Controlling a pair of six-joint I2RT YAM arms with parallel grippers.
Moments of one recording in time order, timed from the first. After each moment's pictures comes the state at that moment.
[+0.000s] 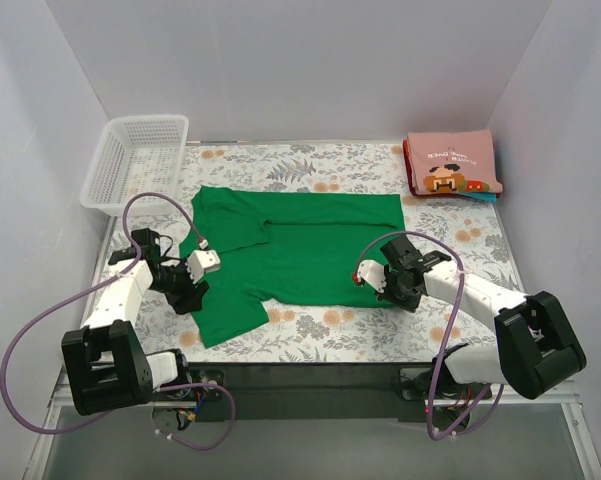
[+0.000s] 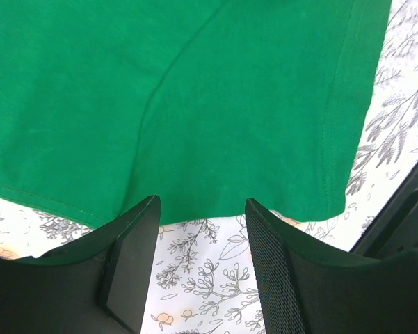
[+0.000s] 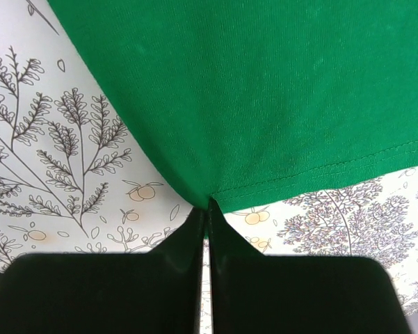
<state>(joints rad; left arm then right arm) 0.18 1.22 0.73 -0.94 0.57 1.18 0.51 1.30 0.64 -0.69 -0.02 -0.71</state>
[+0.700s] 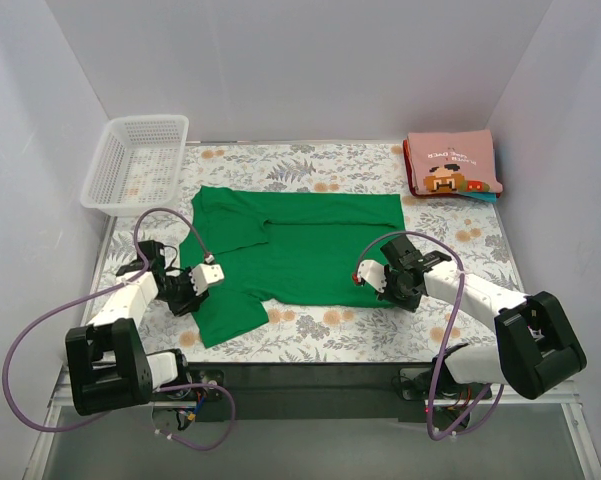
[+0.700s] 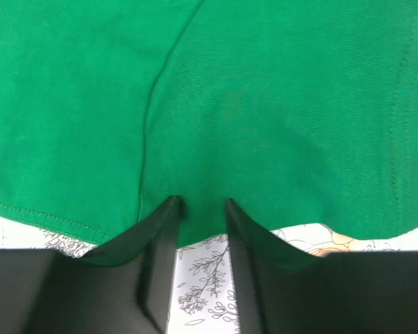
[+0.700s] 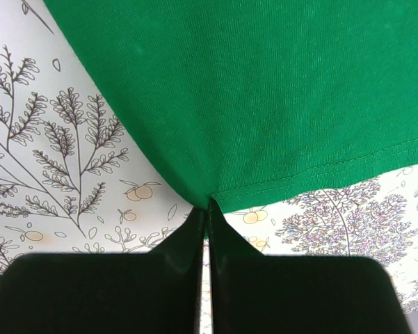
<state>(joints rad) 0.17 1.23 0.57 -0.72 0.49 1.29 0.51 1.30 0.64 -0.69 -0.01 -0.72</state>
